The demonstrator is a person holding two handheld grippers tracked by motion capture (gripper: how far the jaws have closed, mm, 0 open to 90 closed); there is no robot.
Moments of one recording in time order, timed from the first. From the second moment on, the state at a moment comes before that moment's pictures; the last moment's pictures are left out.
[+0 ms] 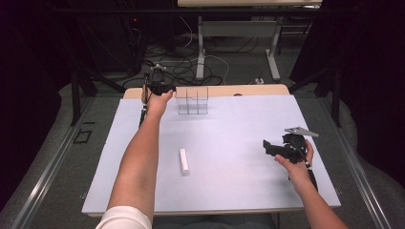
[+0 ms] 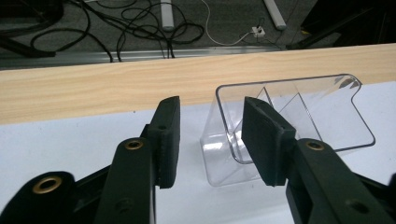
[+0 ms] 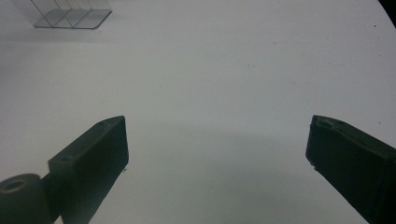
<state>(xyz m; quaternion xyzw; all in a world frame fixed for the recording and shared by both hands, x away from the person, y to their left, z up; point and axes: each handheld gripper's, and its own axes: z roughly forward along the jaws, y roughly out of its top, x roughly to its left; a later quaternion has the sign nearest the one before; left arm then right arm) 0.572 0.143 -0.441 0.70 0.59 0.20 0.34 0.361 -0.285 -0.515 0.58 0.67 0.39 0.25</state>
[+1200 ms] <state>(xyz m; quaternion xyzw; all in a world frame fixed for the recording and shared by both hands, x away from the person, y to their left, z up) 0.575 0.131 -0.465 0.71 0.60 0.17 0.33 0.363 -0.281 -0.519 0.57 0.68 0.39 0.24</state>
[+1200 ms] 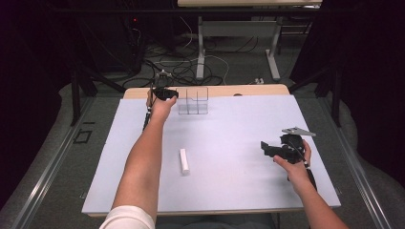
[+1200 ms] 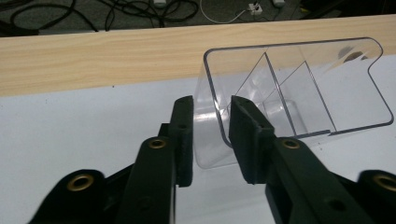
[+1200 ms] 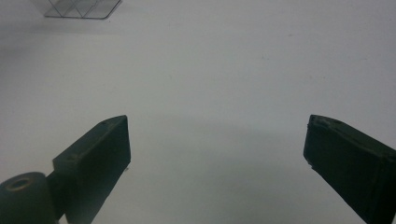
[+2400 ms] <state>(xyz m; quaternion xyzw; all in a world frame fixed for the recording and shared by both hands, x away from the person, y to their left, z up) 0.555 0.122 -0.457 0.70 0.64 0.13 0.29 0.365 -0.278 -0.523 0.57 0.68 0.39 0.23</state>
